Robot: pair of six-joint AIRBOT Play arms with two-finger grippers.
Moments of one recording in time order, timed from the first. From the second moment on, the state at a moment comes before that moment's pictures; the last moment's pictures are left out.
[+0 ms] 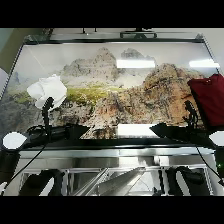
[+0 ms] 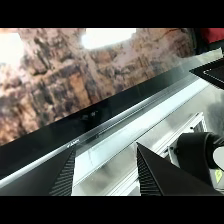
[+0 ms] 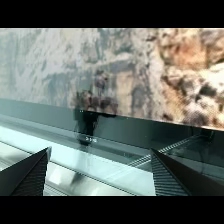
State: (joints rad) left arm -0.14 -0.60 0.53 0.61 -1.10 -1.24; right arm -0.19 -0.54 0.46 -0.75 1.24 1.32
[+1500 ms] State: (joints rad) left arm 0.40 -0.76 0.86 0.78 -1.04 -1.32; right arm -0.19 -0.56 0.46 -0.56 1.15 1.27
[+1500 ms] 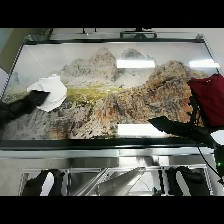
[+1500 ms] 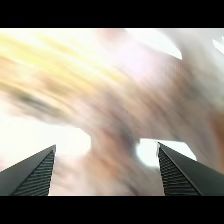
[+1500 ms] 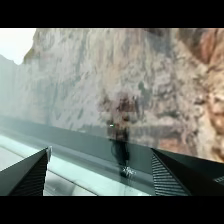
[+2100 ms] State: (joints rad) left arm 0.61 -1.71 1.43 0.87 -1.11 -1.18; right arm -0.19 -0.71 0.46 -0.56 1.03 1.22
